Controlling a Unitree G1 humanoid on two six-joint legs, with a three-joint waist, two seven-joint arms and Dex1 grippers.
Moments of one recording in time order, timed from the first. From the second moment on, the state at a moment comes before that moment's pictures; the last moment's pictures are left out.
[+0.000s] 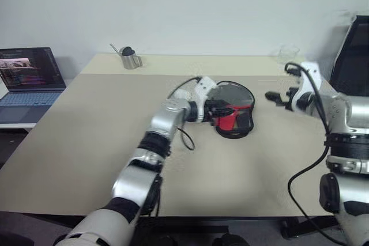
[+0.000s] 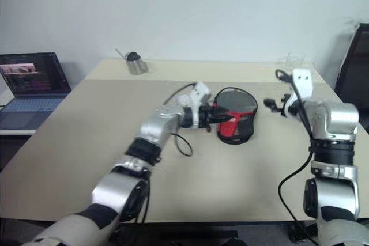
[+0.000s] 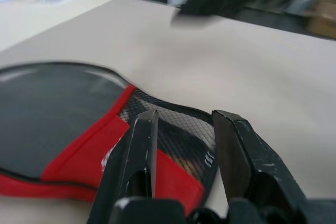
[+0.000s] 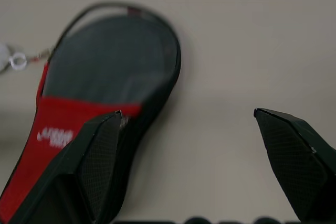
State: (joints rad) left arm -1.01 0.28 -0.11 0.50 -0.14 0.39 -1.12; right arm -0.91 -0.48 -0.27 0.20 0.33 1.24 0.20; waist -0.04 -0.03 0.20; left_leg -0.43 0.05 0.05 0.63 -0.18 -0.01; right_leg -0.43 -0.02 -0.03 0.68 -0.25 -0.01
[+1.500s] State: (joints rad) left arm -0.72 0.74 -0.08 -0.07 -0.36 0.69 -1.19; right arm -0.94 -0.11 -0.45 0.39 0.33 1.15 -0.15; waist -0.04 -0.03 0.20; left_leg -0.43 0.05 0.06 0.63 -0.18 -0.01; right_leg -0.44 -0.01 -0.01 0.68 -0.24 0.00
